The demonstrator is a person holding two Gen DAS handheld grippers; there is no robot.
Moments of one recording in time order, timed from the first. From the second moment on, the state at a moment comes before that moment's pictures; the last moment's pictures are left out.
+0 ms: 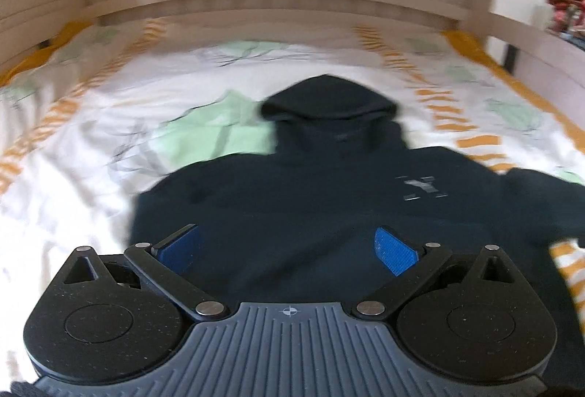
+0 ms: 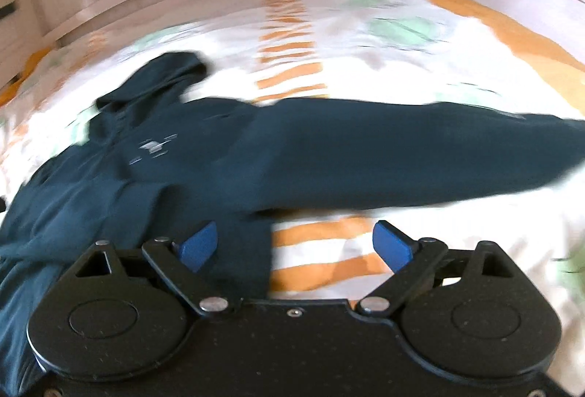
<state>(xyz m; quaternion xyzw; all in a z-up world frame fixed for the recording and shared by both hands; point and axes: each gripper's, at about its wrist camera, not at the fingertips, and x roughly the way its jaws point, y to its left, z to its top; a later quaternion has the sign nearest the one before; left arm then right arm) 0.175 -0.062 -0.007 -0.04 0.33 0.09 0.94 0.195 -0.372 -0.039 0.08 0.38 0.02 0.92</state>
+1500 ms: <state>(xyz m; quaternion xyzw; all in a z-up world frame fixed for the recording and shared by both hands) 0.306 -0.236 -0.100 0.02 0.40 -0.04 0.91 0.244 -0.569 -0.057 0.25 0.29 -0.17 0.91</state>
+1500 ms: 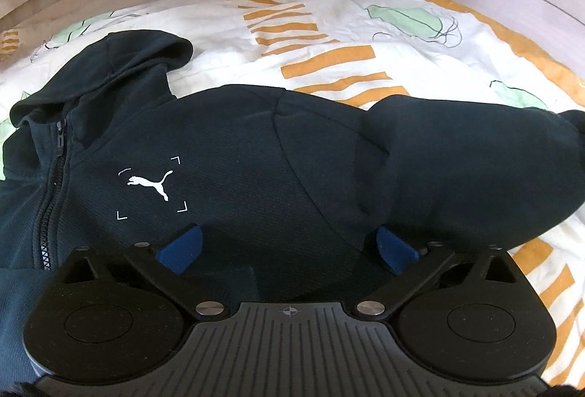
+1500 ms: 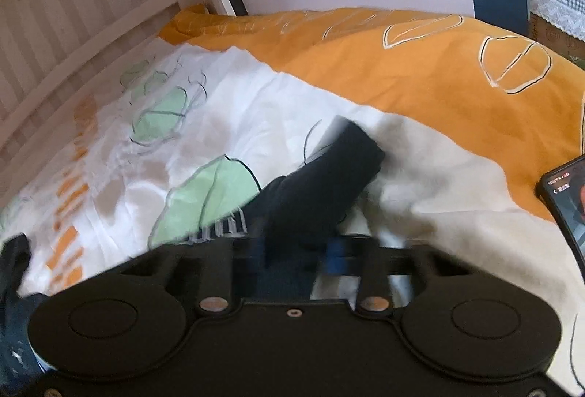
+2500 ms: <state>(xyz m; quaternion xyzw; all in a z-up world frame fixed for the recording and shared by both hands) 0.256 -0.120 -0.046 -0.13 0.37 -0.05 0.92 0.243 -0.313 0.123 0.04 0.19 0.16 0.97</state>
